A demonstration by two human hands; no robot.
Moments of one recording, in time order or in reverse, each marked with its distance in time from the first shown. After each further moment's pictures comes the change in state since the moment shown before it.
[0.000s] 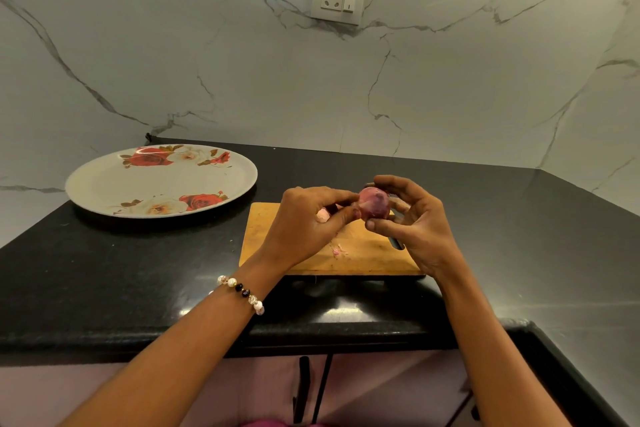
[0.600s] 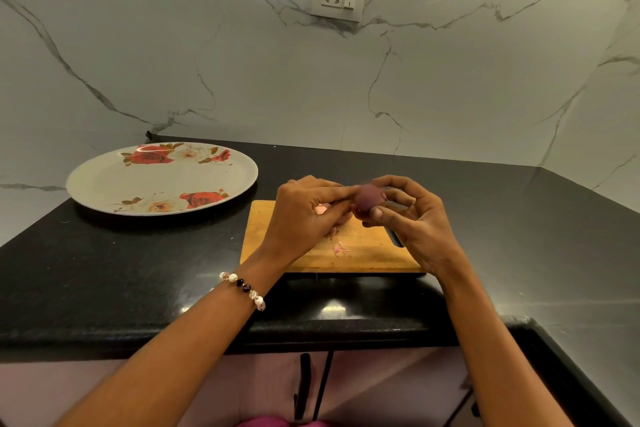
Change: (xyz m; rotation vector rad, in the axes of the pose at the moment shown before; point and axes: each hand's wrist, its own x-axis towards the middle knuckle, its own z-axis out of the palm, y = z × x) left_hand -0.001 -0.006 -0.001 0.048 0.085 0.018; right_hand 0.001 0.001 0.001 0.169 -0.057 0.030
